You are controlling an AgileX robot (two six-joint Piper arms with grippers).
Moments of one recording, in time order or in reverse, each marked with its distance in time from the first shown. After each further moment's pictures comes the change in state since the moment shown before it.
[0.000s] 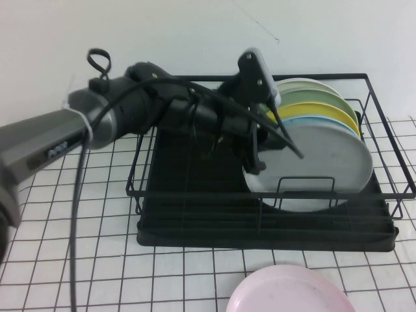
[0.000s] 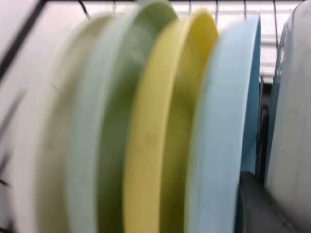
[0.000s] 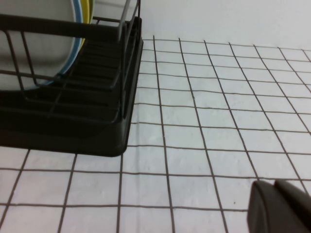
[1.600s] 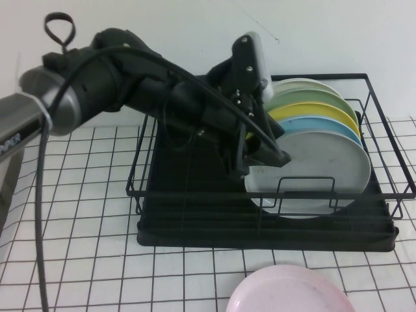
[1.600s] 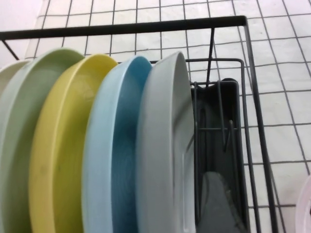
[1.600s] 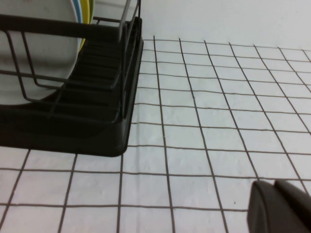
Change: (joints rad) right arm 0.000 0.000 0.000 0.000 0.000 0.000; left arm 0.026 -0.132 0.011 0.121 0.251 -0.083
